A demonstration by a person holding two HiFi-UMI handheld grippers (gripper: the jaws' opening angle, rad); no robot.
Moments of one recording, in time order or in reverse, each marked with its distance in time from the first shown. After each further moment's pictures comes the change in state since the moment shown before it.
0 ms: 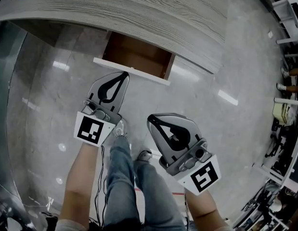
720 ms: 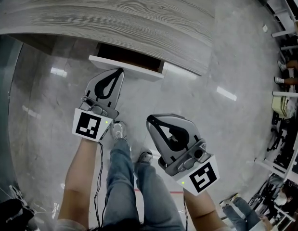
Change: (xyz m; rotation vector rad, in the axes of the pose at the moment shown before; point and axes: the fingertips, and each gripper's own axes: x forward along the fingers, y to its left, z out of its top) left arm 0.027 0.015 0.009 0.013 0.003 -0.003; right arm -0.003 -0.017 0.014 -0.006 -0.004 -0.067
